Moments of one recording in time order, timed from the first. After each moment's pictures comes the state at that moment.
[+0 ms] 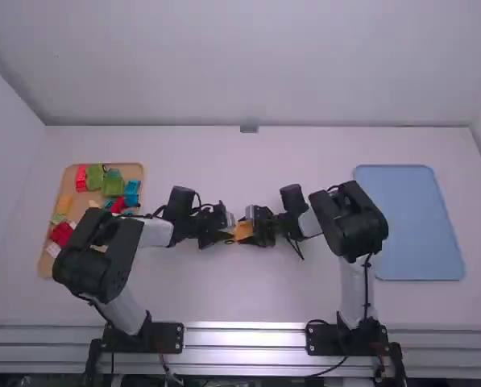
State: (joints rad) left arm -0.24 1.75 0.61 0.17 0.76 0.88; right arm 0.37 2.17 0.79 0.44 -1.07 -0.87
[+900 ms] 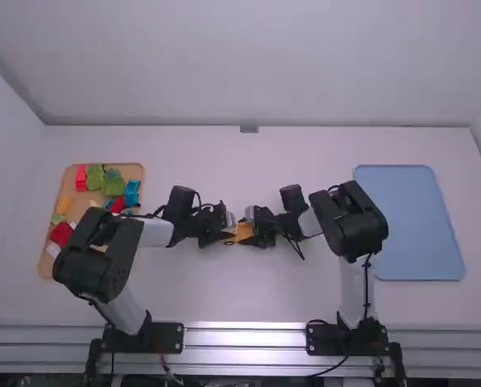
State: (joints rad) left arm -0.23 1.75 0.61 0.19 0.75 0.90; right arm 0.37 2.17 0.79 0.42 -1.08 -0.88
